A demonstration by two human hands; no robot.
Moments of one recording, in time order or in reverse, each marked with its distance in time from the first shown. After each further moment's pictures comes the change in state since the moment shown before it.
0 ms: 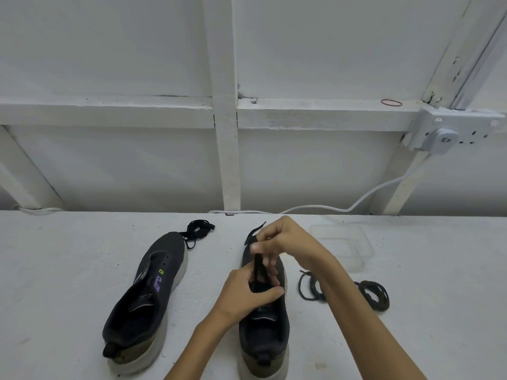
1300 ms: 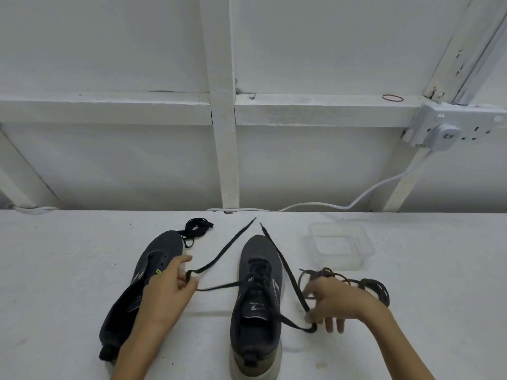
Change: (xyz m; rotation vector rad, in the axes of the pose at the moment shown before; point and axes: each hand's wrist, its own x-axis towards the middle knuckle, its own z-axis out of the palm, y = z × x) left_hand -0.040 -0.016 -0.091 0.411 0.413 -0.254; right_hand -0.070 0.070 -0.022 -0.514 -0.137 0.581
